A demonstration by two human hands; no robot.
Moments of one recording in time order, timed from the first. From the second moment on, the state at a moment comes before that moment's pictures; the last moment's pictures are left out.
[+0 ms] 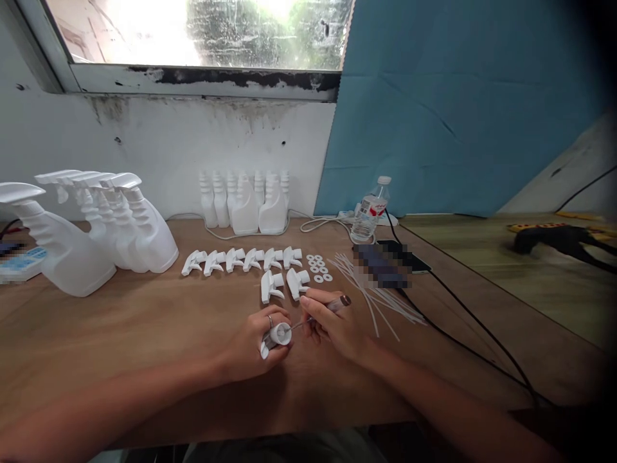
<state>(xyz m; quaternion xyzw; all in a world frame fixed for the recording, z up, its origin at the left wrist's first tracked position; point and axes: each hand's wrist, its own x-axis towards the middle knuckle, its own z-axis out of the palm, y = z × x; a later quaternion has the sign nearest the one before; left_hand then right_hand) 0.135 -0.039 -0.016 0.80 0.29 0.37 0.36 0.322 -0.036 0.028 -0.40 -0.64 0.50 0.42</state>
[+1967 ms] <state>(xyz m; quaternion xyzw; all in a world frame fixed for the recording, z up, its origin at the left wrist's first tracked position) 0.130 -0.028 -0.011 0.73 0.30 0.30 0.54 0.410 0.054 0.000 -0.47 -0.62 0.46 0.42</state>
